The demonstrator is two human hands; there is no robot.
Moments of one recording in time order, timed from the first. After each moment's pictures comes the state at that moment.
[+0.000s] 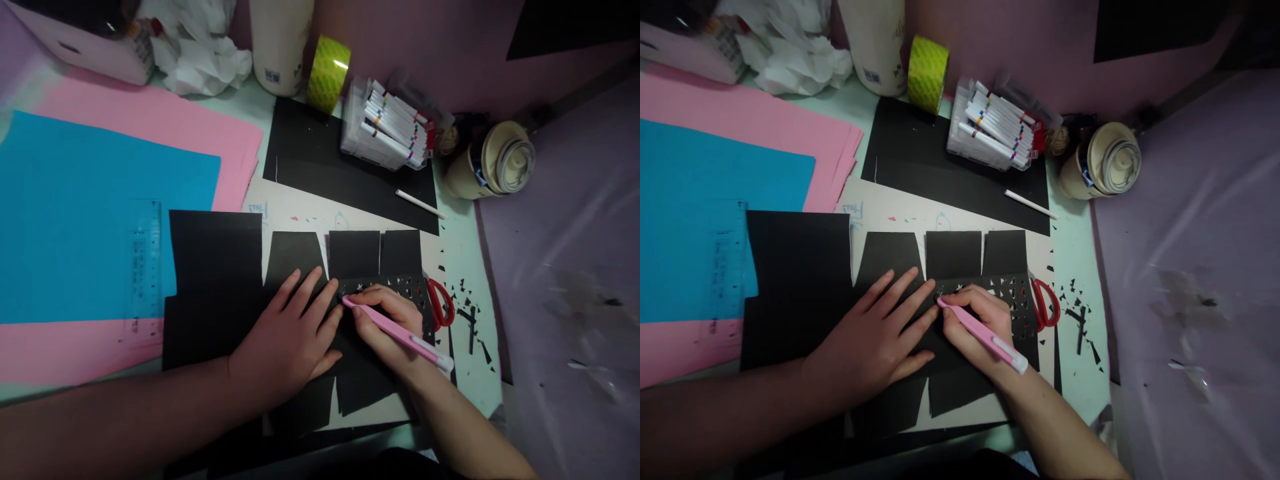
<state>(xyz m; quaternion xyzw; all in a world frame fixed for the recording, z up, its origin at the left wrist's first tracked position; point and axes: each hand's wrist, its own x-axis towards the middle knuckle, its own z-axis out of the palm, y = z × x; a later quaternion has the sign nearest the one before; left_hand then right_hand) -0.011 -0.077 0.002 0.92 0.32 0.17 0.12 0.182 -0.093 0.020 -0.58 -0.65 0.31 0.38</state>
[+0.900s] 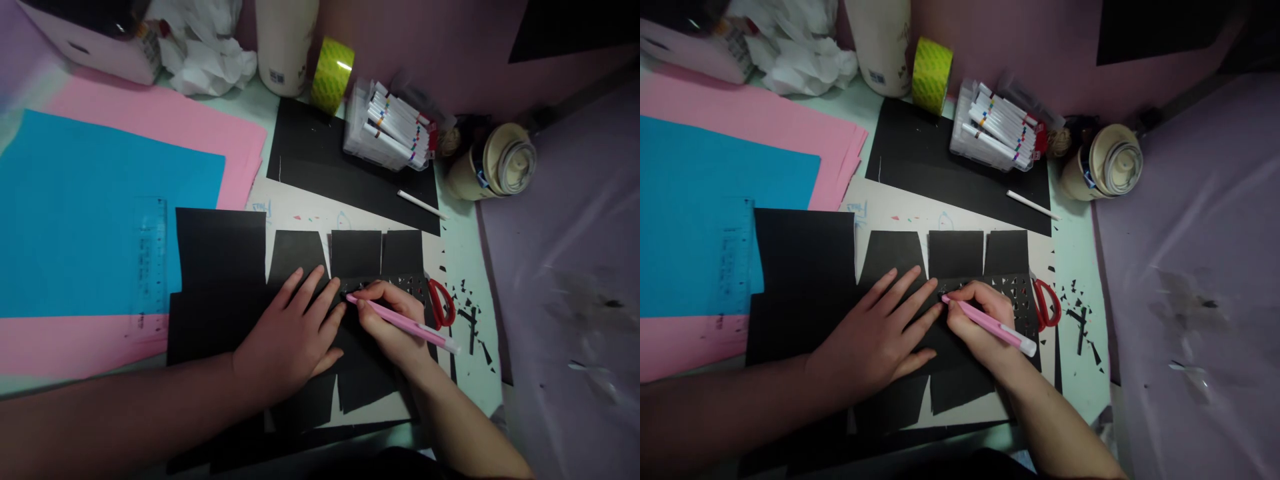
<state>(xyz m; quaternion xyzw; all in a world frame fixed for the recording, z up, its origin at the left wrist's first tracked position) -0.011 -0.078 0.001 0.92 0.32 0.17 0.11 0.187 -0.094 0.016 -0.65 -0.59 0.34 0.34</state>
